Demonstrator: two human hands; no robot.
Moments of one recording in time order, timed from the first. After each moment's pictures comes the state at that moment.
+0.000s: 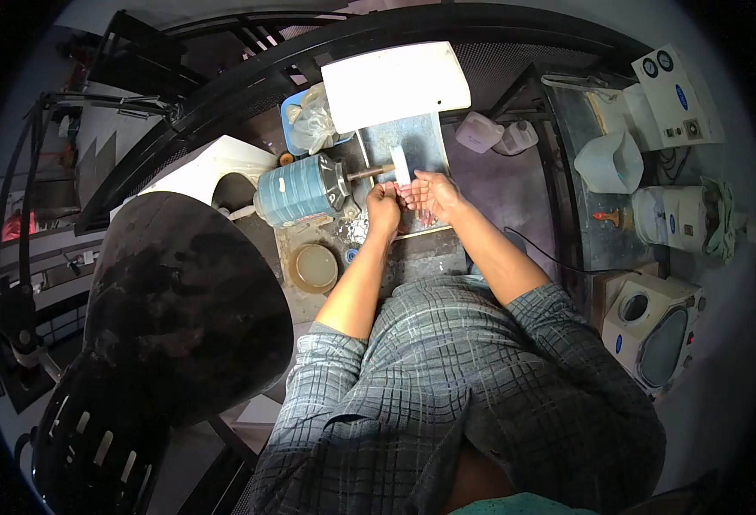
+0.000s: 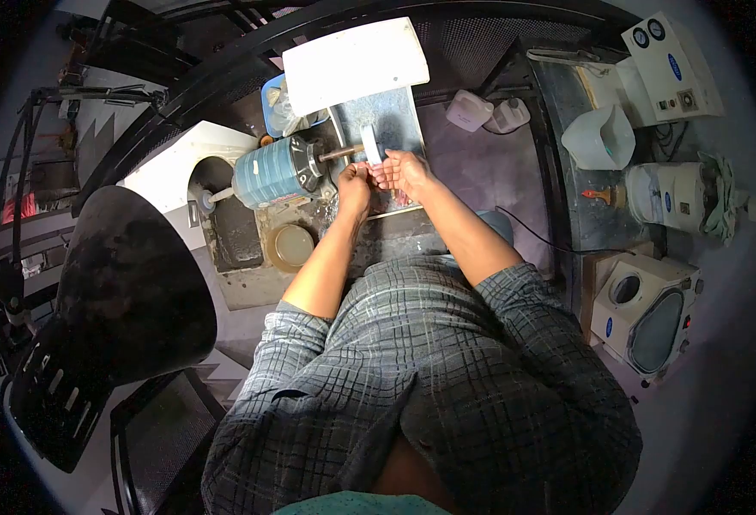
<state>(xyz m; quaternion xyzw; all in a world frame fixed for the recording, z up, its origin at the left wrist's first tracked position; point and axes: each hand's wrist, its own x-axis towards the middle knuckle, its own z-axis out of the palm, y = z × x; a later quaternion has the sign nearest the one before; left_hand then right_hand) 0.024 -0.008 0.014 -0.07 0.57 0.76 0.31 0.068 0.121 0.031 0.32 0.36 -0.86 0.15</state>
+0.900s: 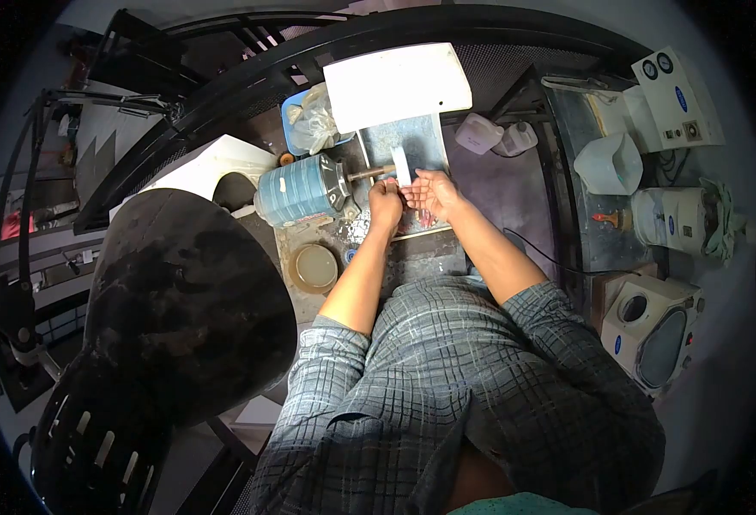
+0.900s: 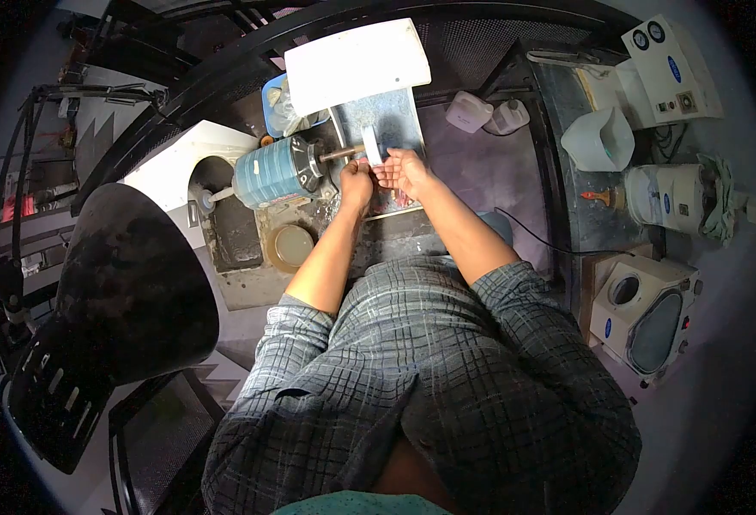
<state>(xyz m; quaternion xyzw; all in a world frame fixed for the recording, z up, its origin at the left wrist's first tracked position) 0.018 -0.001 0.013 -0.07 0.64 0.70 0.29 0.063 0.121 0.022 0.37 0.32 -0.86 0.13</state>
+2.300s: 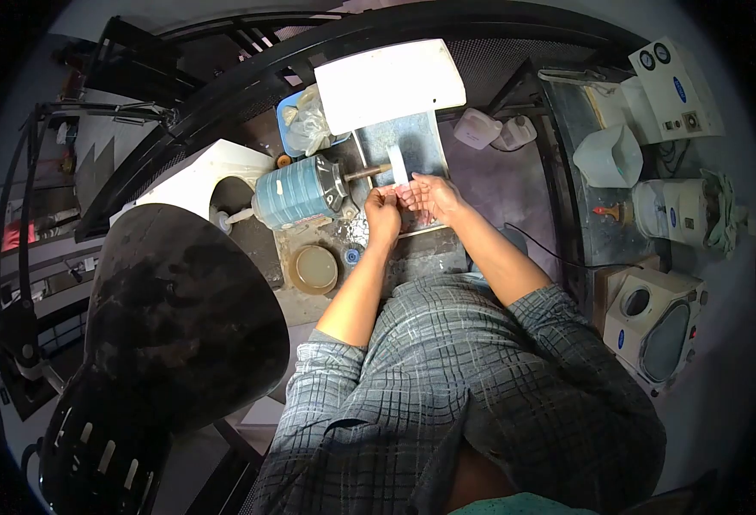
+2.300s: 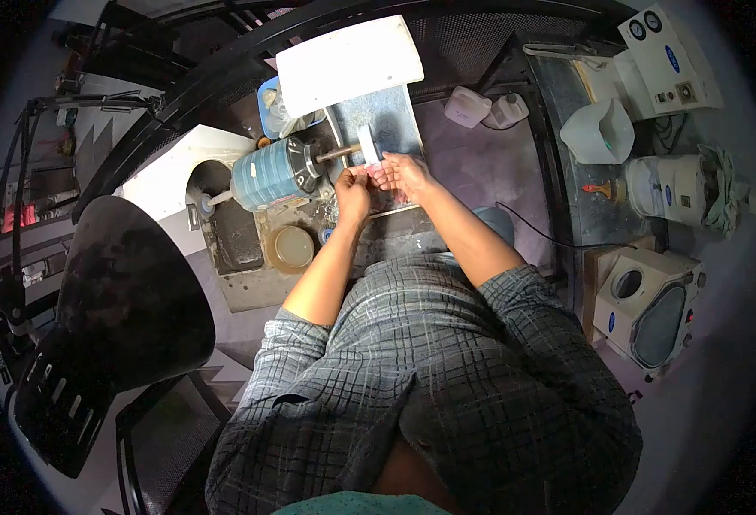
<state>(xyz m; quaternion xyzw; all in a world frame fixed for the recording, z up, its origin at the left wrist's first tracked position) 0.037 -0.013 0.032 -0.03 0.65 0.71 0.26 0.077 0.118 0.034 0.30 0.40 -0.86 0.14</state>
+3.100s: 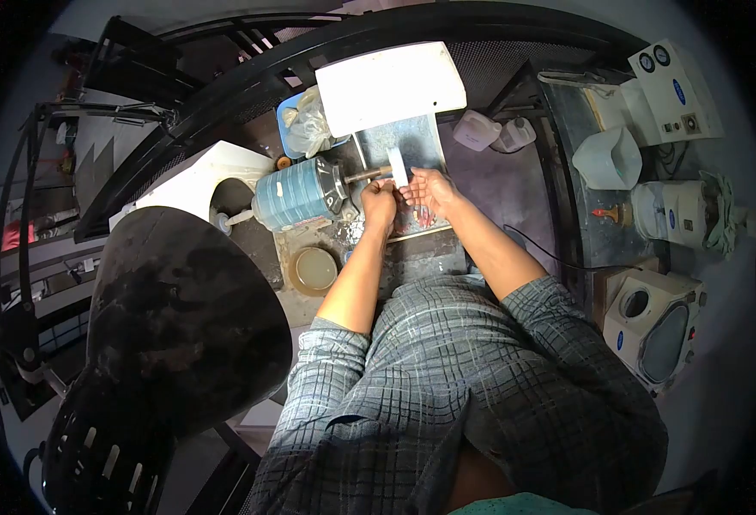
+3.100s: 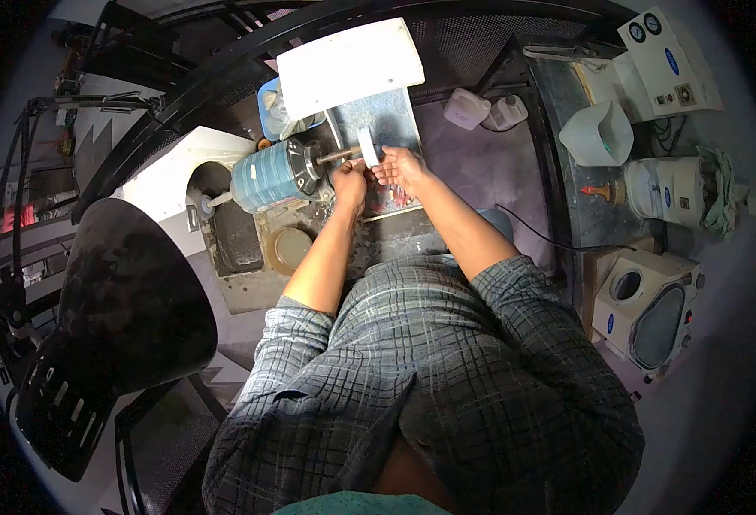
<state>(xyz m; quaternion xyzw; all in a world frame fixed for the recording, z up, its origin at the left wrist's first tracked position) 0.012 -0.004 0.022 -0.09 0.63 0.71 0.31 0.060 0.125 0.021 0.36 0.37 -0.85 0.13</state>
